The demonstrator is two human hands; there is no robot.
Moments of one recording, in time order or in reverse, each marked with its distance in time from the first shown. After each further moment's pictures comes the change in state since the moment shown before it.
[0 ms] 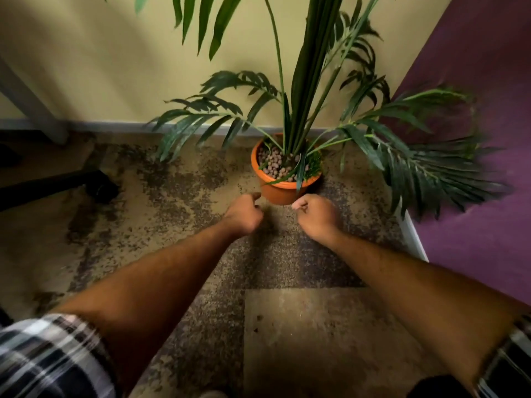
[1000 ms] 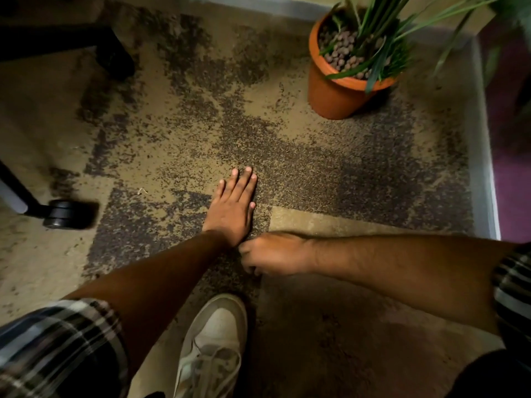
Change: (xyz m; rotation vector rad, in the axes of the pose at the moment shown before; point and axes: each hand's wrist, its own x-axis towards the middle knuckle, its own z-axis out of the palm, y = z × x) left_hand -0.089 -0.211 0.109 0.552 0.109 0.172; right_hand -0.146 -0.008 0.167 -0.394 -0.946 -1.180
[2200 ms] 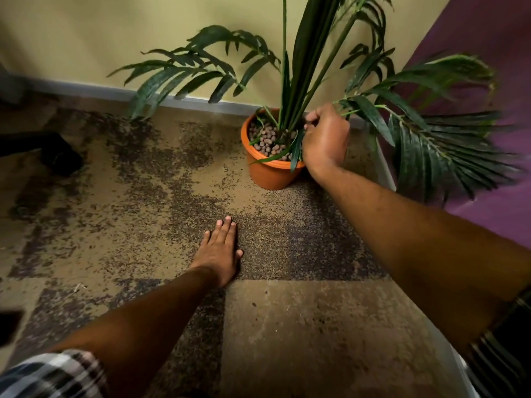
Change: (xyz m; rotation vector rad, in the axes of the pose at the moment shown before) left_hand 0.086 0.054 -0.030 -0.025 -0.203 0.026; right_hand -0.123 0.135 -0.236 0.033 1.570 1.232
